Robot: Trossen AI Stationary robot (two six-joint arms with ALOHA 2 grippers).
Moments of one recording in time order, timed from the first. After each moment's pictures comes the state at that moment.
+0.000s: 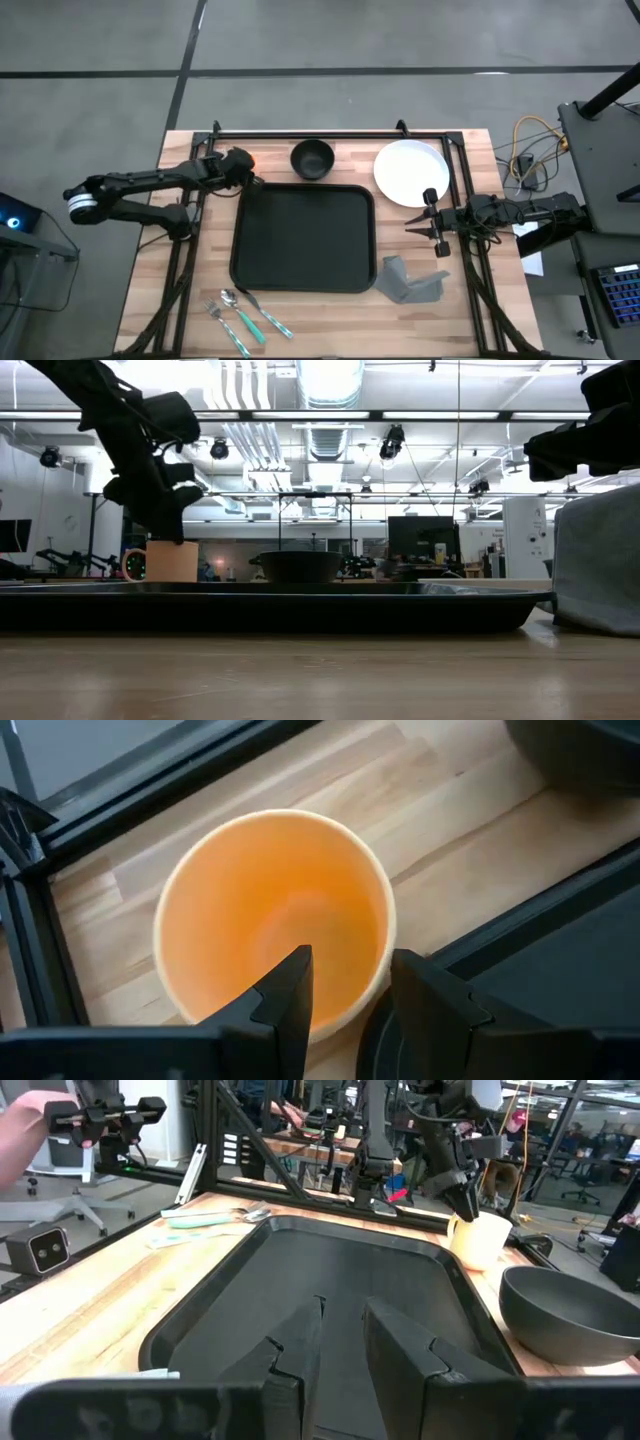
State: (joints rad) left arm 0.48 1.09 0.61 -0.52 -0.43 -0.42; right arm 0.14 0.06 0.03 -0.05 0.00 -0.11
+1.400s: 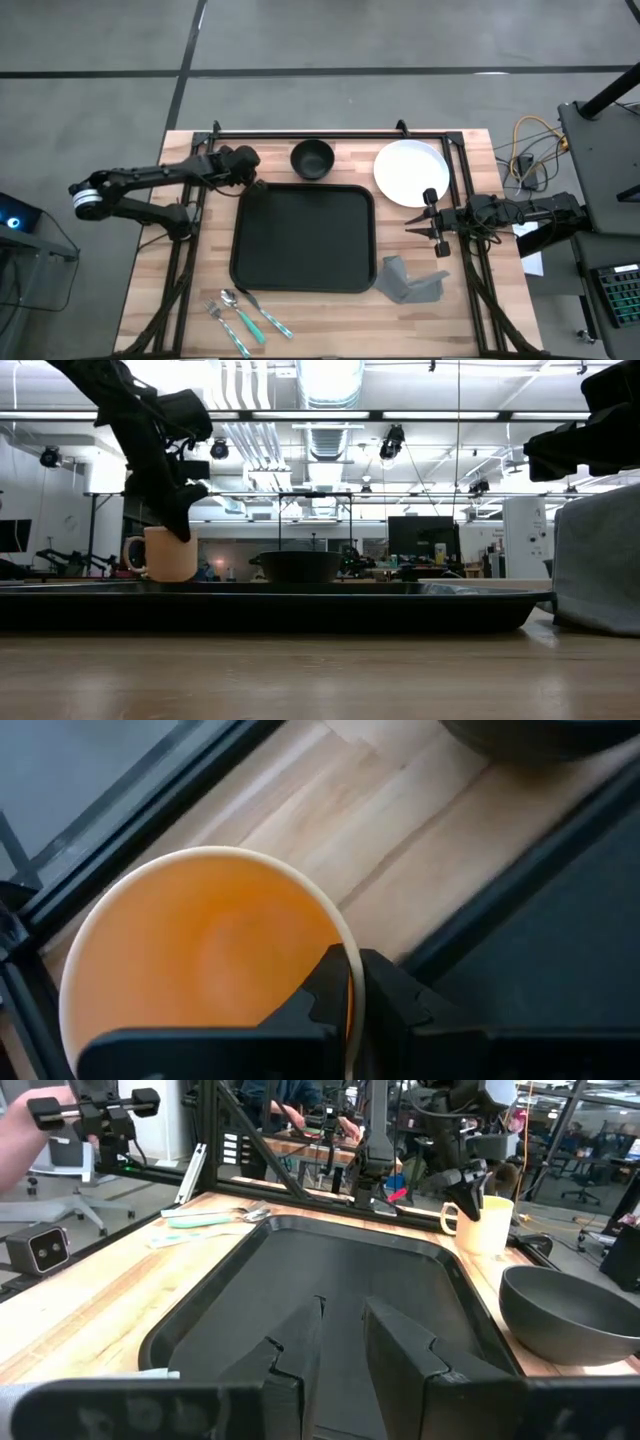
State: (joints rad) left arm 0.47 1.14 0.69 -0.55 -0.37 -0.22; right arm 0.14 0.06 0.03 -0.05 0.00 -0.11
